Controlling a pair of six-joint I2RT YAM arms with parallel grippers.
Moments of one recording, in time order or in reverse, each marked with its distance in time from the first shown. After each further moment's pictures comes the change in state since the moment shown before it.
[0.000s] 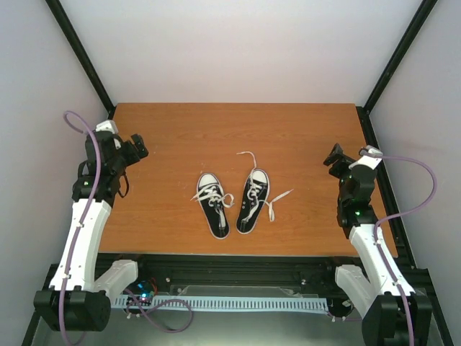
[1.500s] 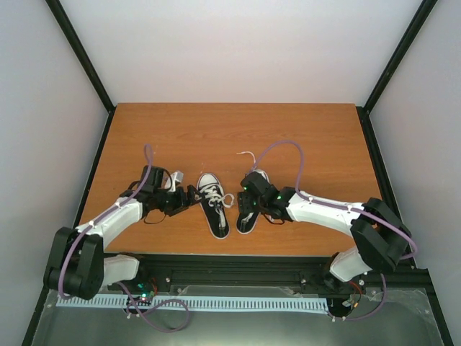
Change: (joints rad) left arm -0.253 0.241 -0.459 0.198 0.751 -0.180; right arm 0.892 0.627 0.360 -0.526 -0.048 0.221
